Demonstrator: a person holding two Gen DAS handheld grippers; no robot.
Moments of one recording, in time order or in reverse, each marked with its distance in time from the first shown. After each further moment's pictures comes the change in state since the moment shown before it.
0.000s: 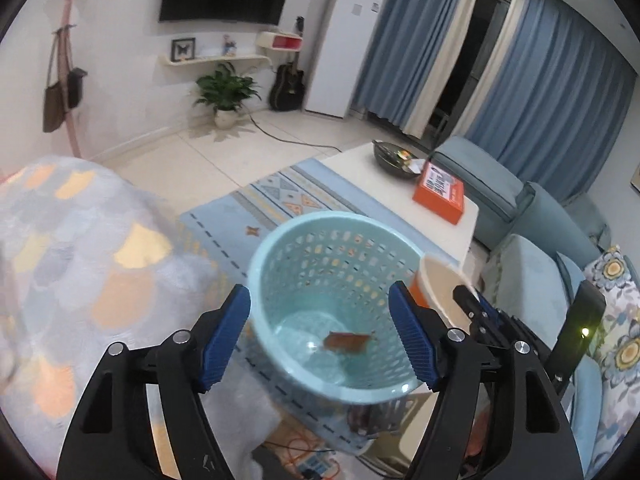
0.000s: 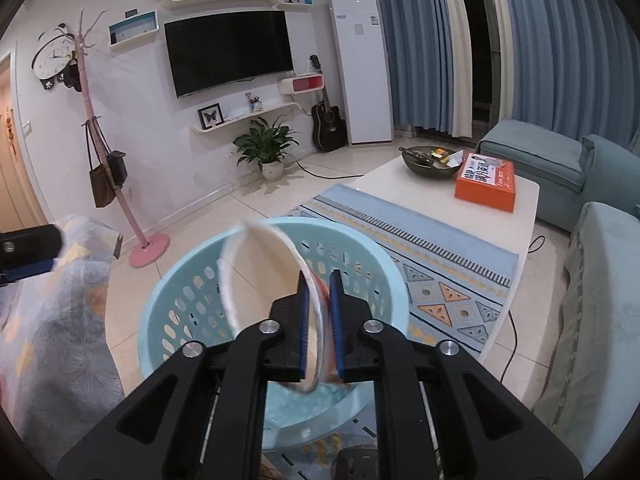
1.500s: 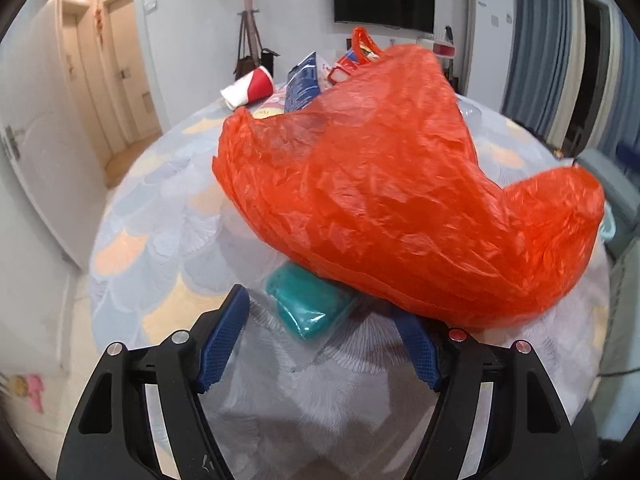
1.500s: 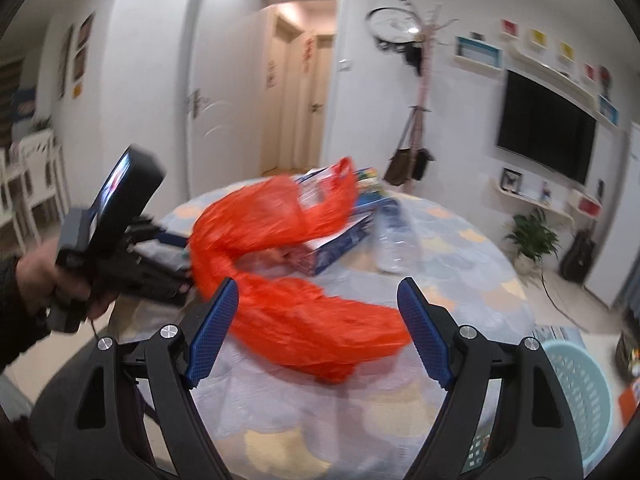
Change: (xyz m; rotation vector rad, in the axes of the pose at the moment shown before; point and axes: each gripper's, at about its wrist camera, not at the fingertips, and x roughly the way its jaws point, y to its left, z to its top) left arm -0.243 0.230 -0.197 -0.150 -0.034 0.499; right arm -0.202 0.286 -0.096 -0.782 -0.090 0.850
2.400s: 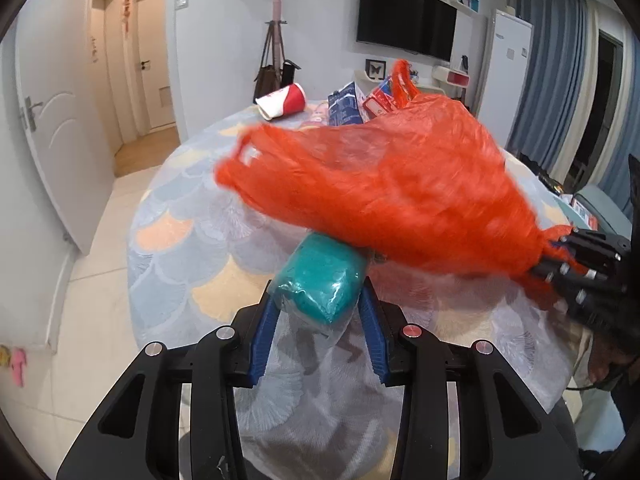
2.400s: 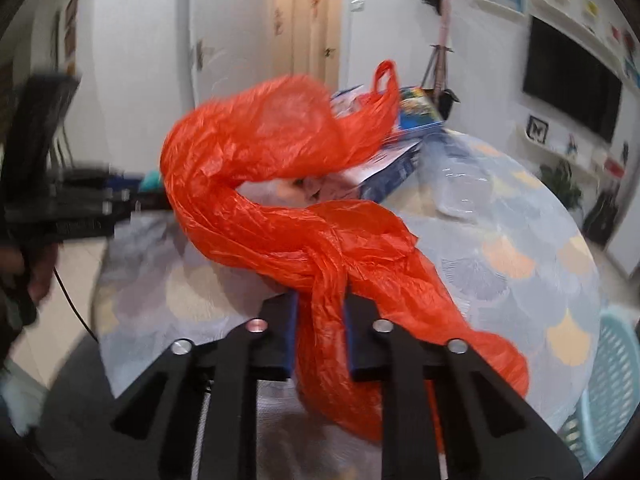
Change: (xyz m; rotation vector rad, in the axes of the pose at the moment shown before) left arm -0.033 0.022 -0.008 -0.078 -0.065 0.010; right arm 0.059 -0.015 -0.010 0.160 0.142 0.069
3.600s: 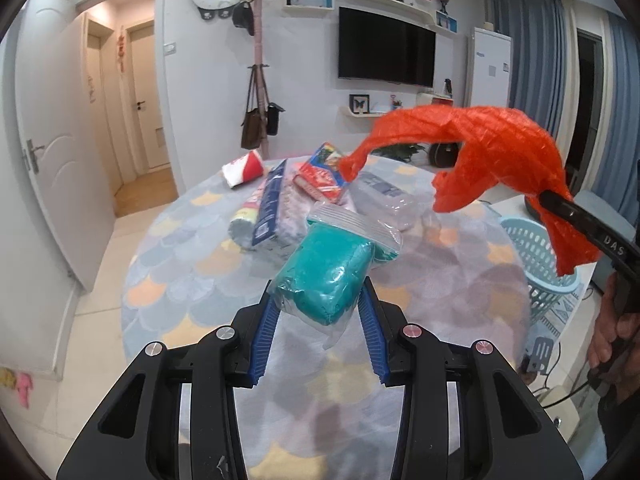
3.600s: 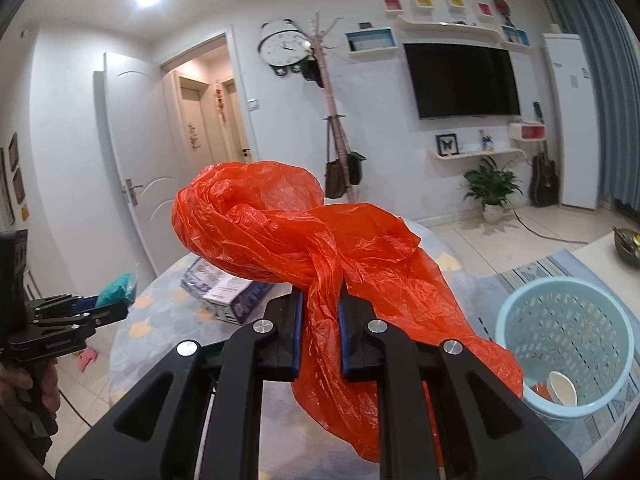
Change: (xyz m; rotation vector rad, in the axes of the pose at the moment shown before) left arm -0.045 -0.079 0.025 0.064 -0.129 0.004; right arm -0.113 -0.084 -0.004 0.297 -0.299 -0.179
